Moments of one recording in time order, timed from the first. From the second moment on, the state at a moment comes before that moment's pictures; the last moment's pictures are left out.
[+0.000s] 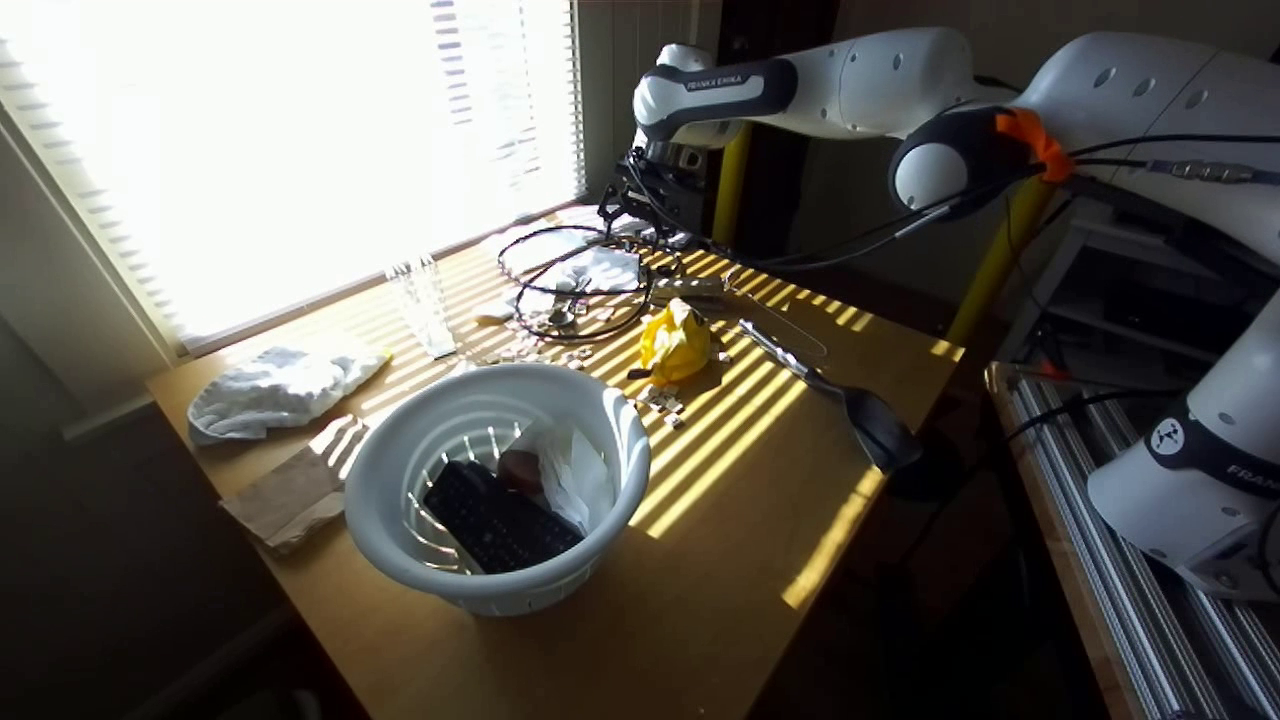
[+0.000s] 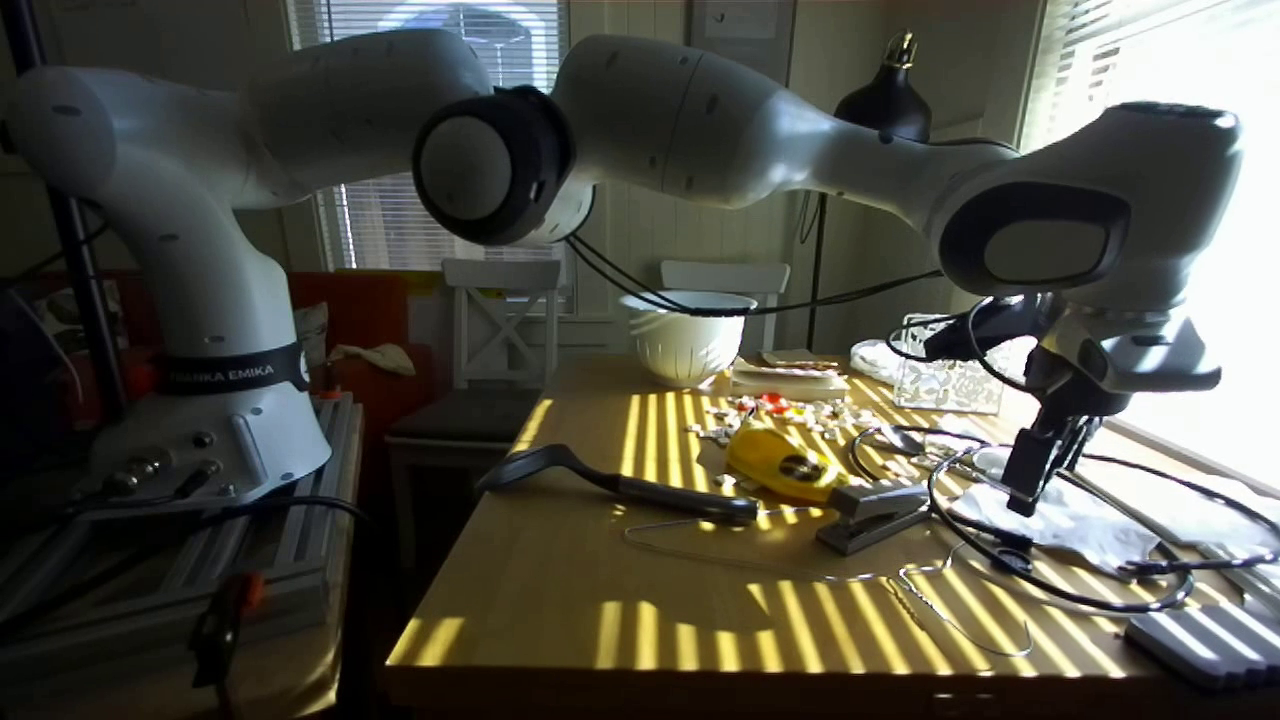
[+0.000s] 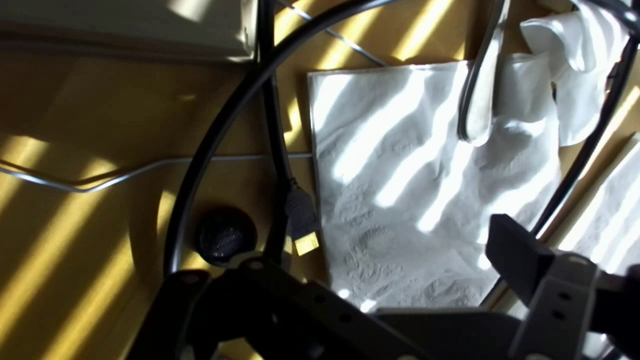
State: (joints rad) arm -0.59 1.40 -0.03 -0.46 0.31 1.95 0.72
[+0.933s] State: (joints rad) arm -0.60 1.41 -0.06 -0.46 0.26 2.02 0.55
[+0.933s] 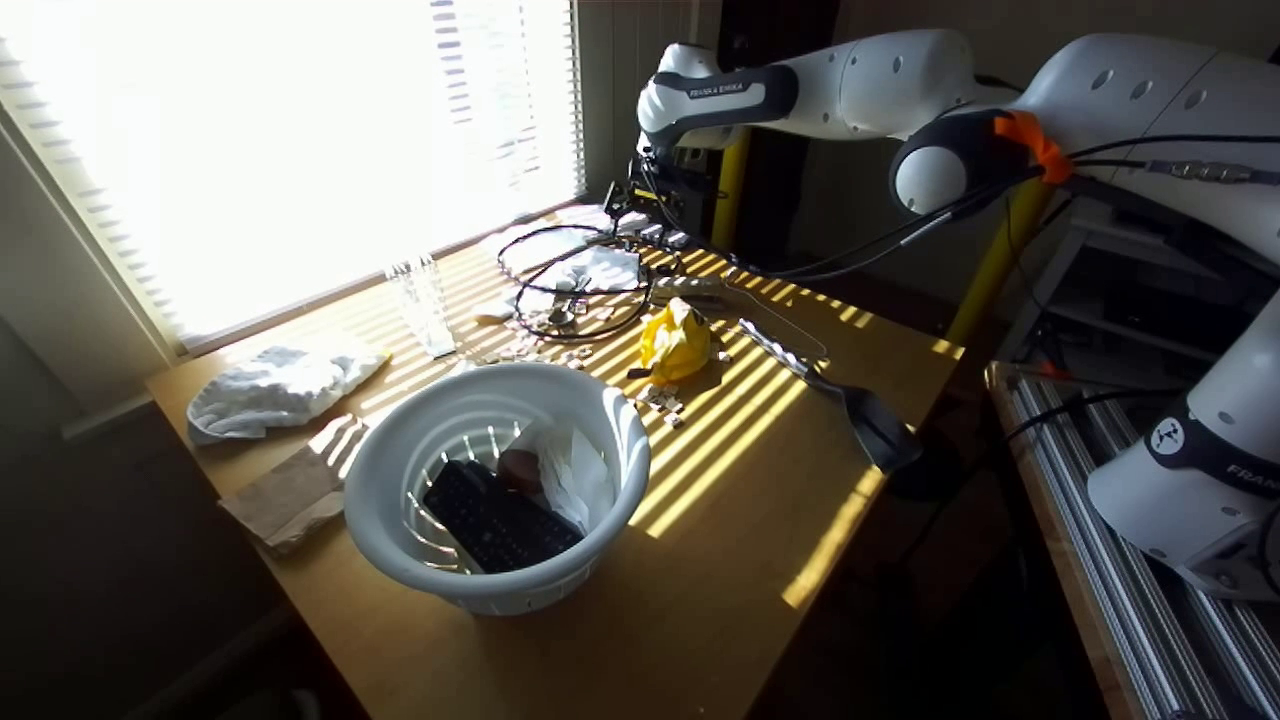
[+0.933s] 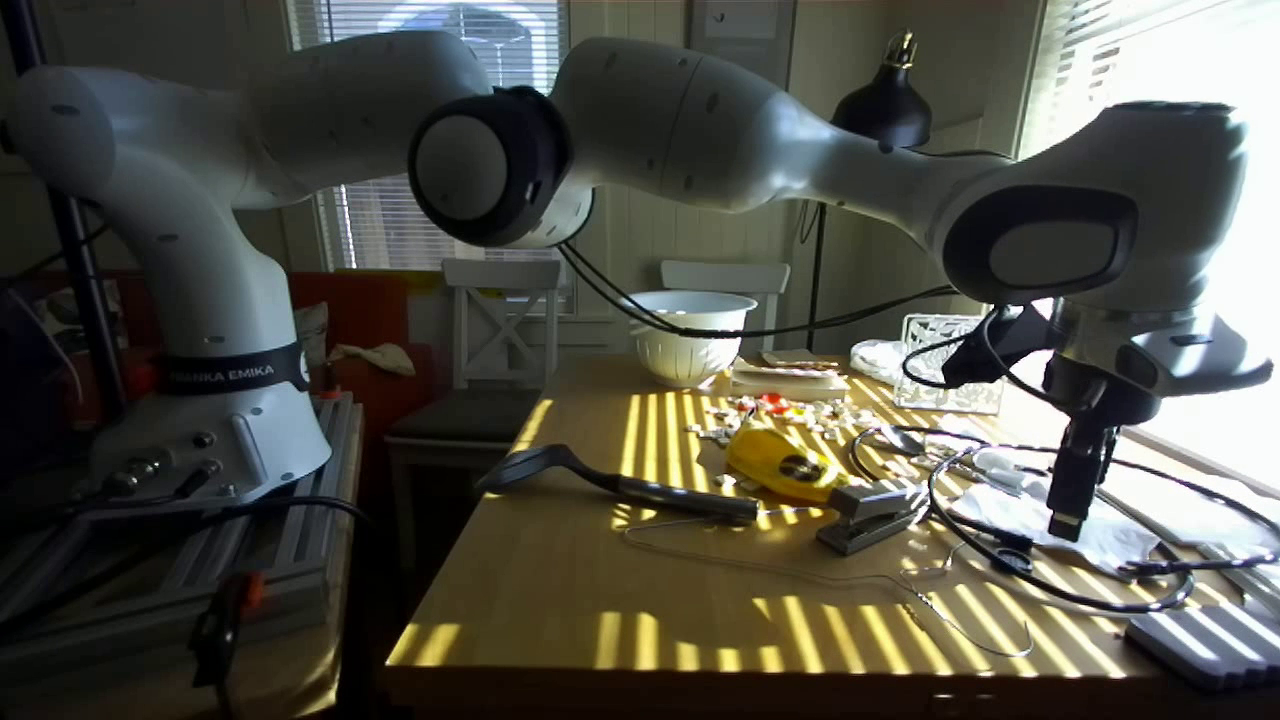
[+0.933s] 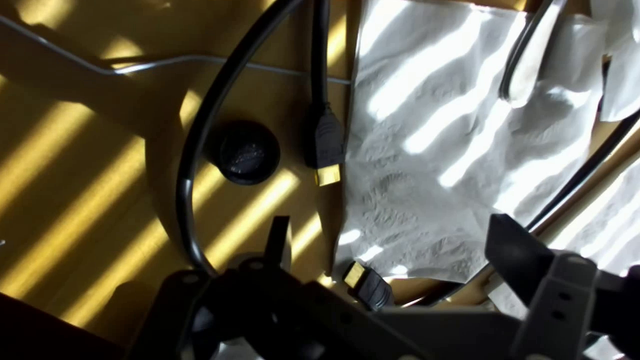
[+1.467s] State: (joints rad) arm -0.61 1.45 -0.04 -0.46 0.27 2.12 0.46
